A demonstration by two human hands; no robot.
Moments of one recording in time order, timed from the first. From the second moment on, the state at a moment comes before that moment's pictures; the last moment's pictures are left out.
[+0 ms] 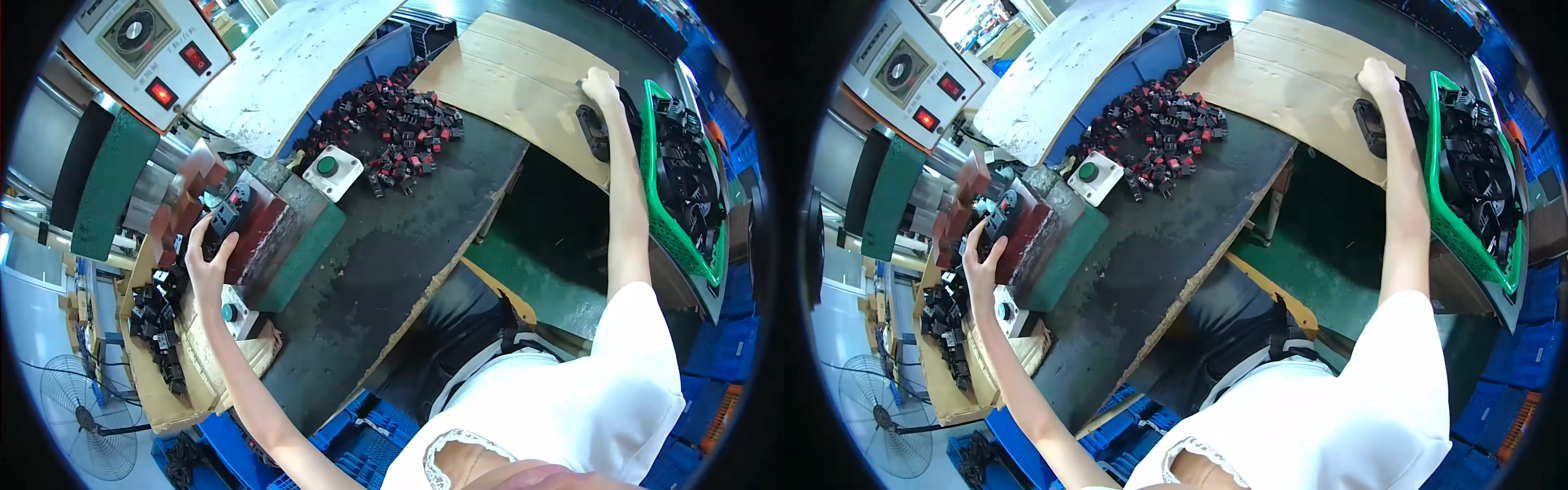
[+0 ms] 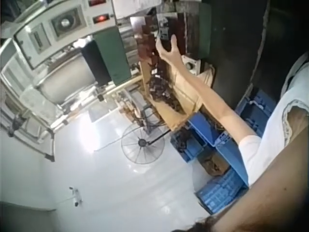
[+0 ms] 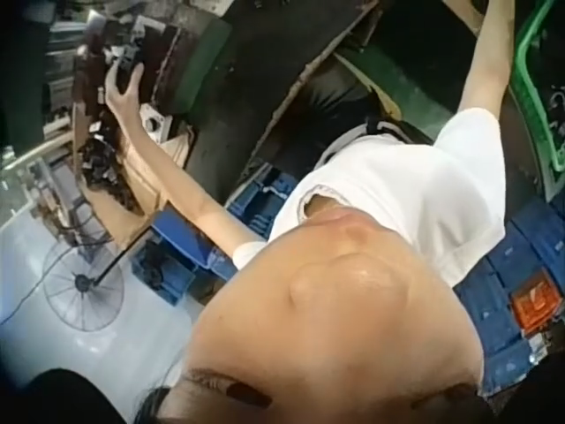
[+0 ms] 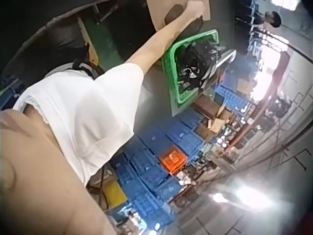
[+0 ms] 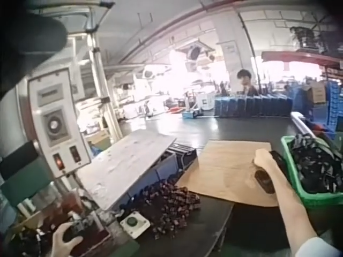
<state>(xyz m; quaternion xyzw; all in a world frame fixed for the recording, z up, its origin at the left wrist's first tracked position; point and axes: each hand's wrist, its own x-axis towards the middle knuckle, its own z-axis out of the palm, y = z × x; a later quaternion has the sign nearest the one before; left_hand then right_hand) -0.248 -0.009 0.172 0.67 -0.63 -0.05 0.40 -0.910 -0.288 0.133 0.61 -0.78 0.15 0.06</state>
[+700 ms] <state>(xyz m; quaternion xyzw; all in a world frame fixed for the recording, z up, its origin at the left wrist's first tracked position) -0.301 0.061 0.184 0.58 -0.67 0.19 0.41 -1.037 -0.442 0.074 0.66 -0.74 0.01 -0.13</state>
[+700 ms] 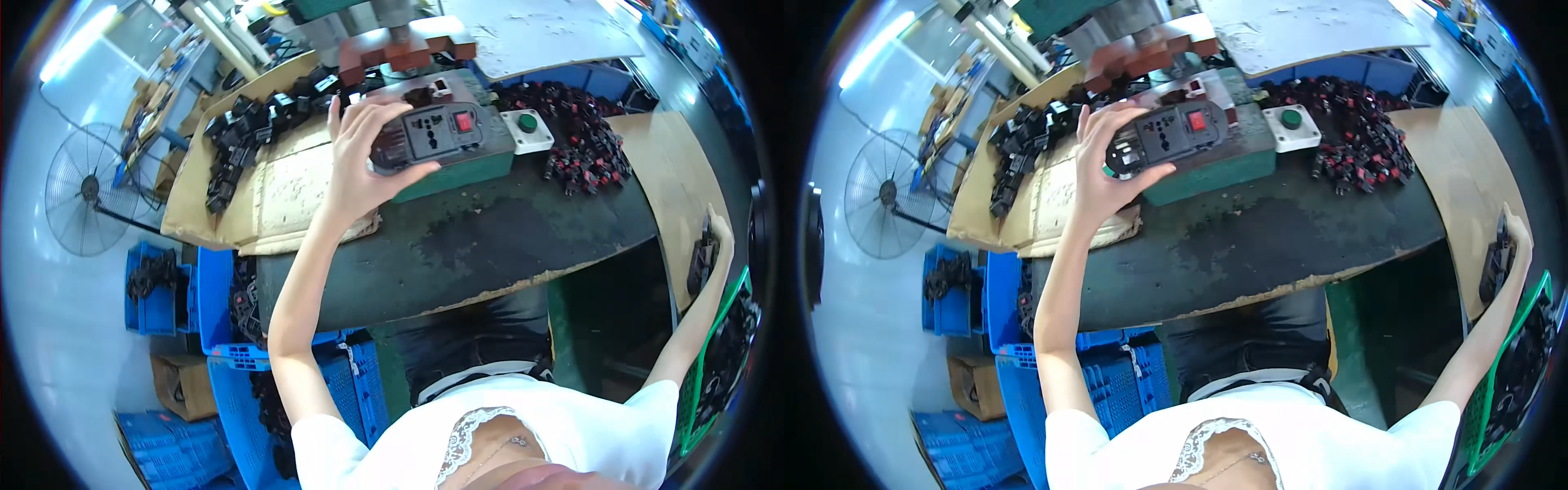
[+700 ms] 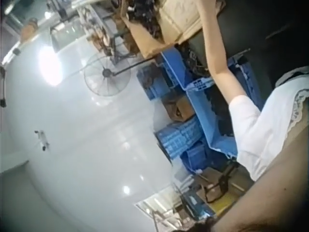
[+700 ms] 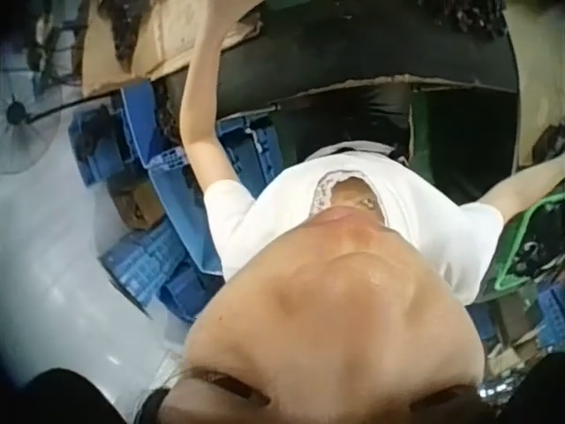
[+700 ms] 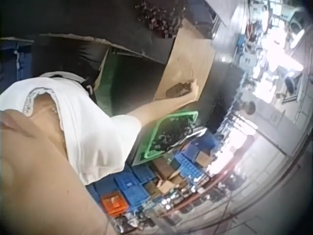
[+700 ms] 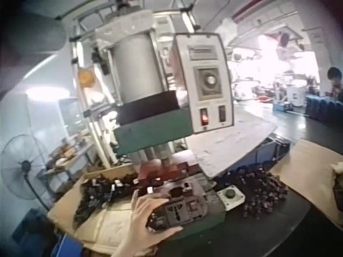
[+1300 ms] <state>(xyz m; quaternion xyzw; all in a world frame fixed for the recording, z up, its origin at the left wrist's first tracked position) -0.294 0.124 0.193 0.62 -0.64 0.10 0.44 -0.700 -0.246 0.195 0.87 -0.43 0.24 0.05</state>
